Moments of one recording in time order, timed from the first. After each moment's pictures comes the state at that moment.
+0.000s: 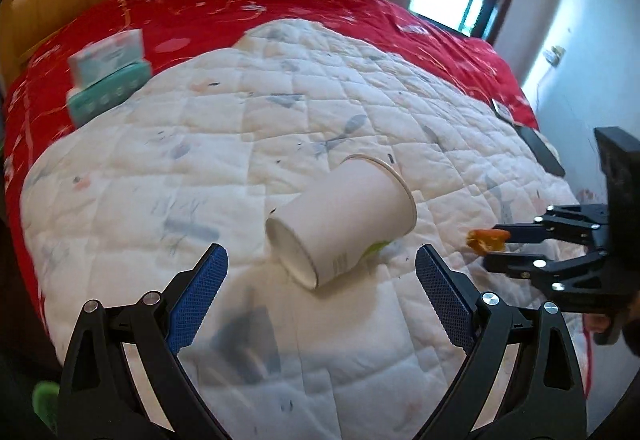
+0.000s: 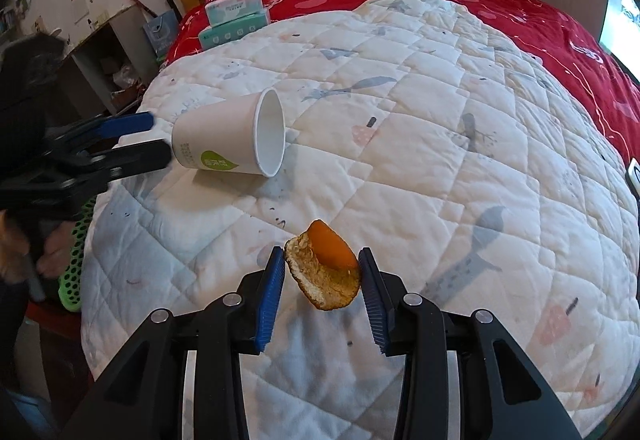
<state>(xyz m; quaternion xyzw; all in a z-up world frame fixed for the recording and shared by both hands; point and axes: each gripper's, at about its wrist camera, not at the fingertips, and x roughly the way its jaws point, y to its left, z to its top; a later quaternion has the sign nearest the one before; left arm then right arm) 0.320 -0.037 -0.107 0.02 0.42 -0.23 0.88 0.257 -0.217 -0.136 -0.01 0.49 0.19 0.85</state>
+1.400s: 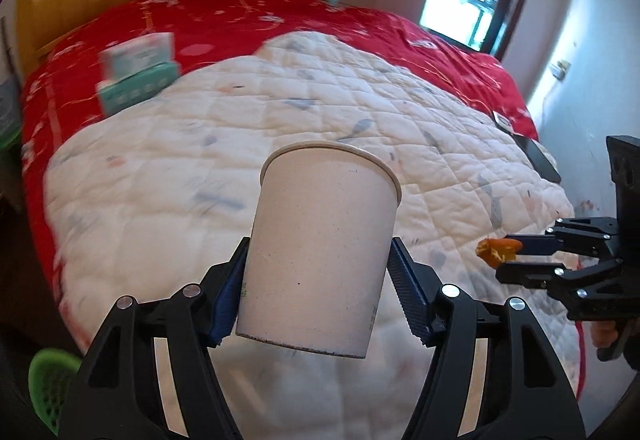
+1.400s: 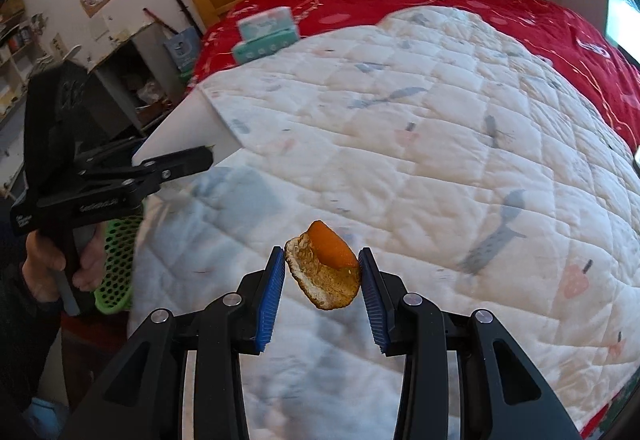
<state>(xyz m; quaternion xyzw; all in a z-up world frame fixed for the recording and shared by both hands) 0.267 -0.007 -0.089 -0.01 0.40 -0.19 0.90 0.220 -0.195 -0.110 0.03 0.47 0.23 0.86</state>
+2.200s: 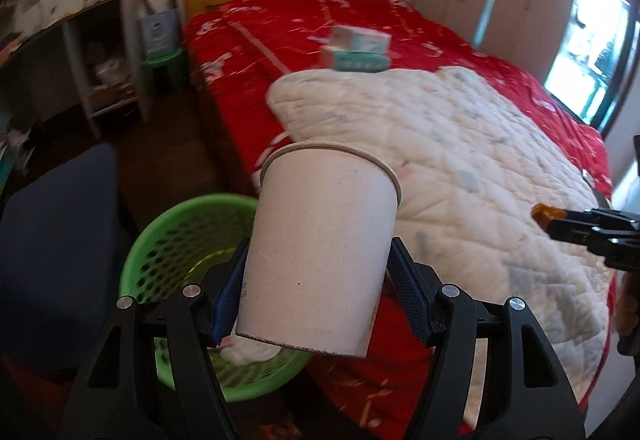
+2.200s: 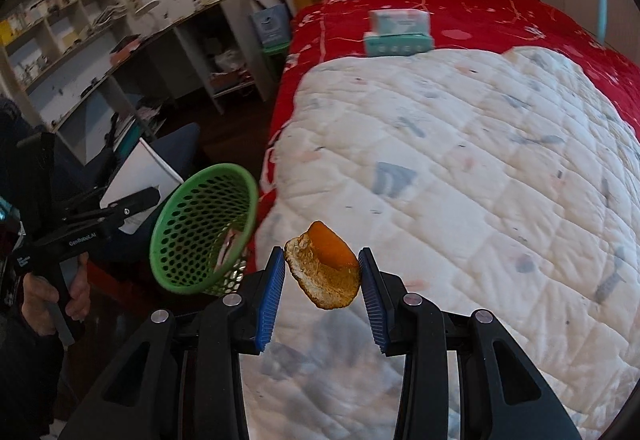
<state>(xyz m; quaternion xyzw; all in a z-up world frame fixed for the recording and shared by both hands) 0.095 0.181 -0.081 -0.09 0.39 0.05 0.92 0.165 -0.056 -0.082 -0.03 0.44 0.35 0.83</state>
